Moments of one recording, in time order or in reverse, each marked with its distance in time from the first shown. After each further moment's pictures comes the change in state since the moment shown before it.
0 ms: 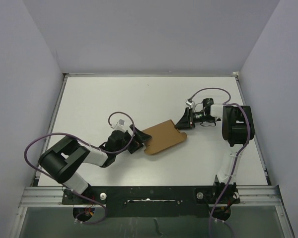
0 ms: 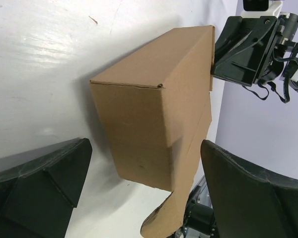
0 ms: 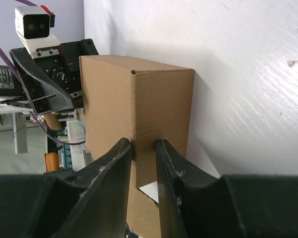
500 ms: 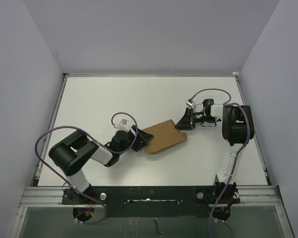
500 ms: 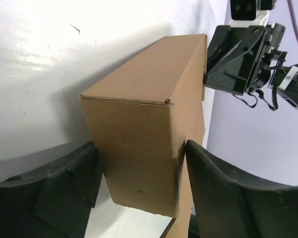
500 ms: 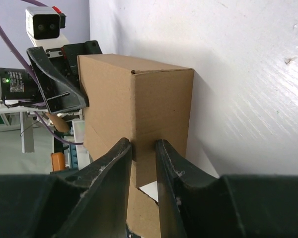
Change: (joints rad) left arm -0.035 0.115 0.040 0.115 -0.034 -0.045; right arm -0.006 0.015 0.002 -0.001 -0.023 0.003
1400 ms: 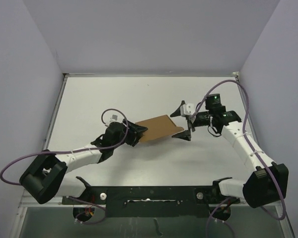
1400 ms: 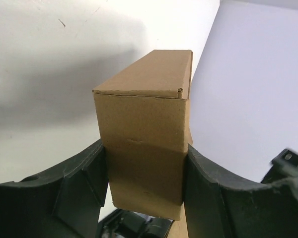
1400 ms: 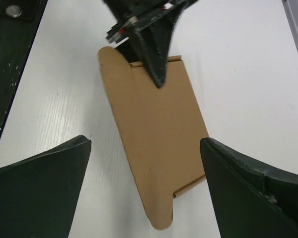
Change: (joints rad) left arm 0.037 -0.346 0.081 -0.493 -0.040 -0.210; right arm 0.182 -0.839 -0.173 -0.118 0.066 -0.966
